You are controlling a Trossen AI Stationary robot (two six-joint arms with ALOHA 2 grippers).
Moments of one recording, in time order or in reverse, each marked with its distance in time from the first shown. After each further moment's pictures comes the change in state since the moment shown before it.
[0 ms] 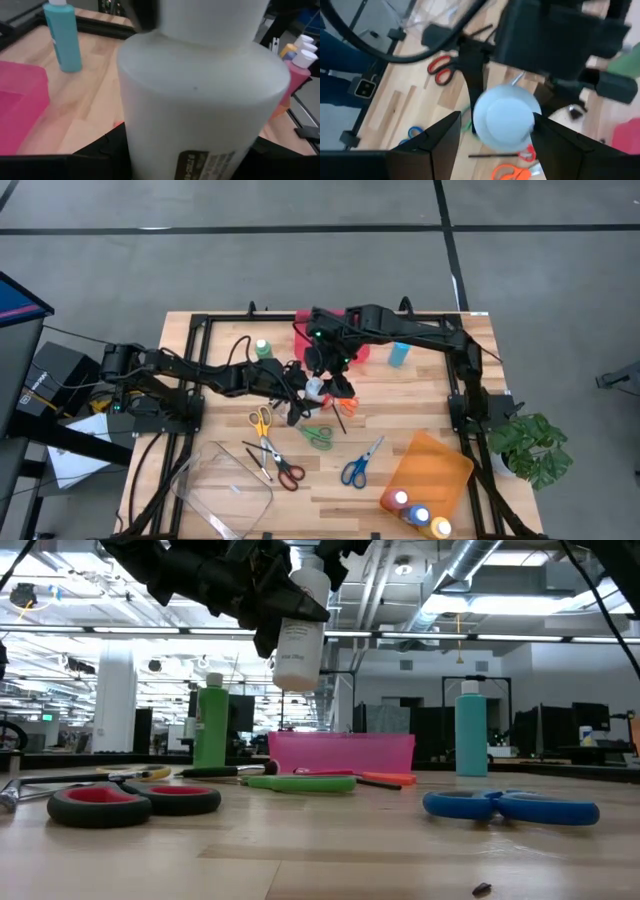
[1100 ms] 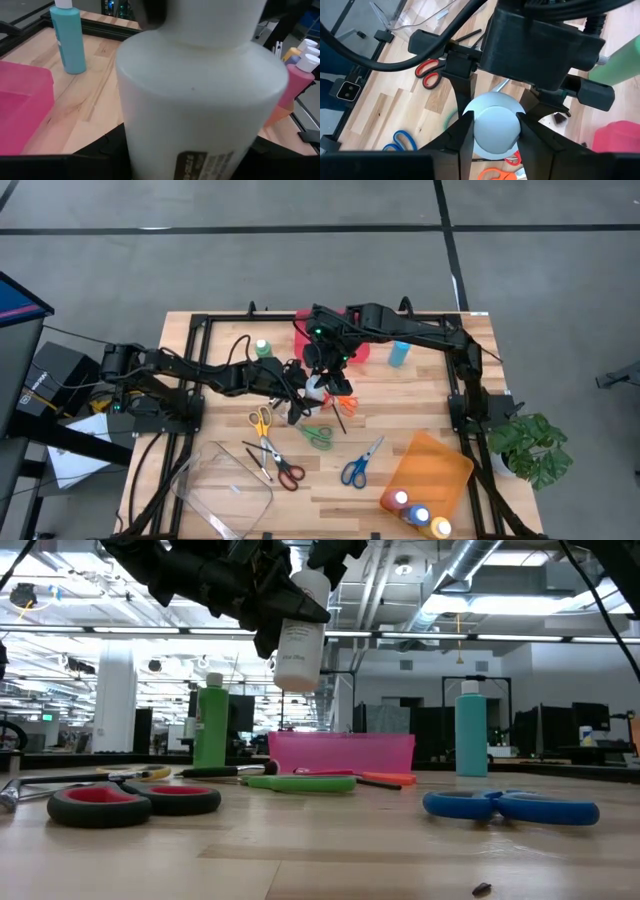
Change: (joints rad) left arm 0.001 0.000 0.000 0.002 -0.001 -0.003; right arm -0.004 -0.001 0.000 0.029 0.035 -0.025
